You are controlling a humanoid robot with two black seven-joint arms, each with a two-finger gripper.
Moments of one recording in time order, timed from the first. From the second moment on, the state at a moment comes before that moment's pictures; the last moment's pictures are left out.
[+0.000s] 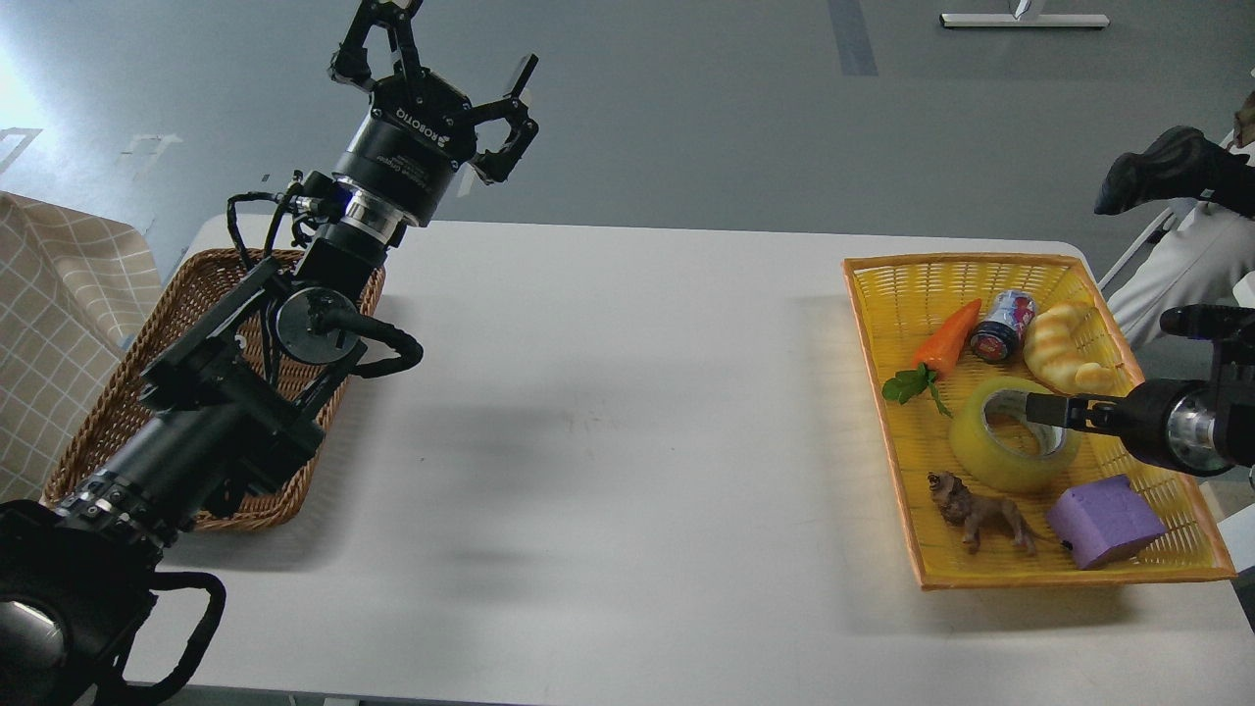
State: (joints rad) left arm -0.69 0.23 -1.01 -0.99 0.12 -0.49 -0.33; right arm 0.62 -0.80 0.60 1.20 -1.57 0.49 -0.19
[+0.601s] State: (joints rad) left arm -0.69 0.24 -1.01 -0.99 0.12 -0.49 -0.33; right arm 0.62 -0.77 0.58 1.15 -1.57 0.49 -0.19
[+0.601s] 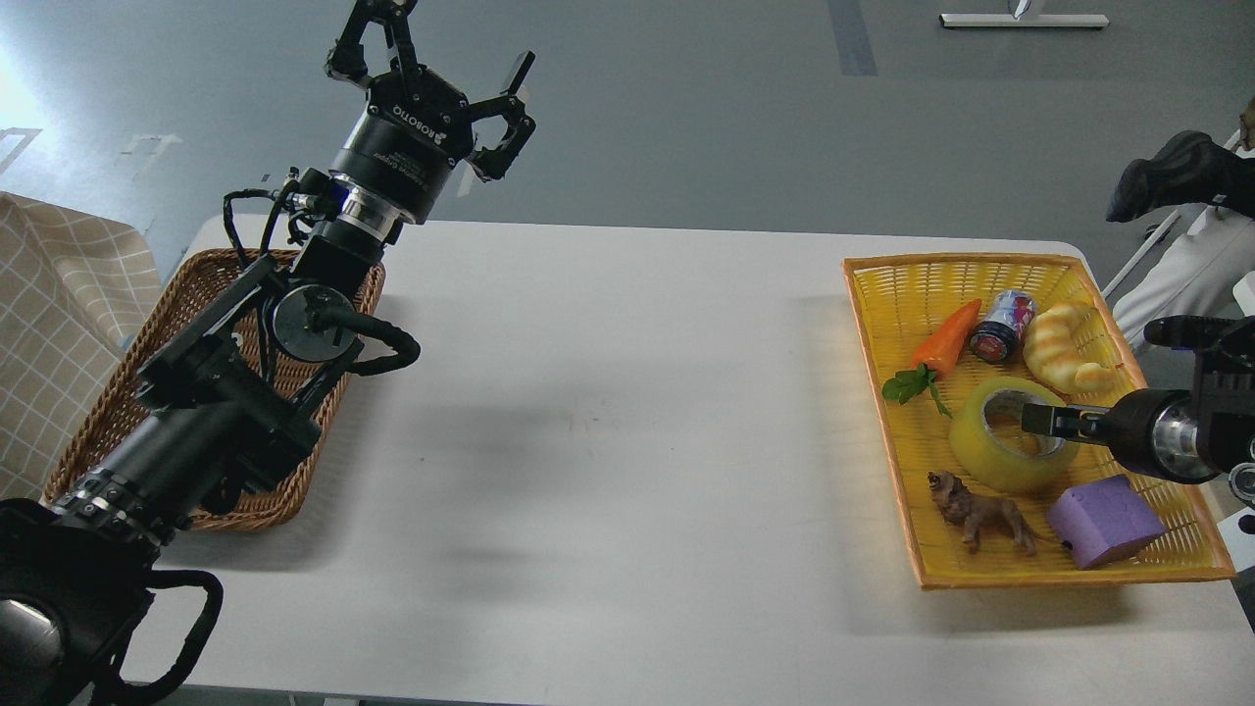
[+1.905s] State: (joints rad) left arm -0.69 0.24 -1.01 -0.98 0.13 -0.49 -0.33; right arm 0.81 -0.89 0.62 1.43 -1.56 0.49 -0.20
